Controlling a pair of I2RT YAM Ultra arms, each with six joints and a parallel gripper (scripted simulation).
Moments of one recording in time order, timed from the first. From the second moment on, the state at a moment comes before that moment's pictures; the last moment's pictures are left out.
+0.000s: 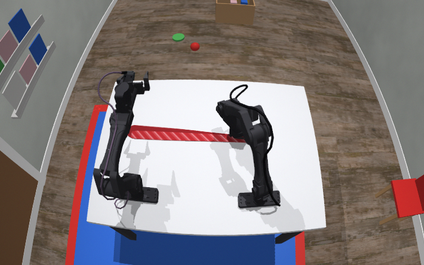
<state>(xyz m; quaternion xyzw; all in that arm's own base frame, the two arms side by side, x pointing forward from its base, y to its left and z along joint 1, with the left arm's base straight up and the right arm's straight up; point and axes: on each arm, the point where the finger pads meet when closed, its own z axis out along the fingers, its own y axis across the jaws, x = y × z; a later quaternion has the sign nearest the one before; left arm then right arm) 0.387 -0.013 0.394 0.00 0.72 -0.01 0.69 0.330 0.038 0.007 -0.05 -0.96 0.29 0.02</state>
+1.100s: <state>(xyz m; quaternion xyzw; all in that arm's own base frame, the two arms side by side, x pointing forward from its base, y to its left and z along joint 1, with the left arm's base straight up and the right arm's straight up) 0.387 -0.013 0.394 0.00 0.72 -0.01 0.69 0.333 0.062 0.030 -0.03 -0.98 0.21 0.01</state>
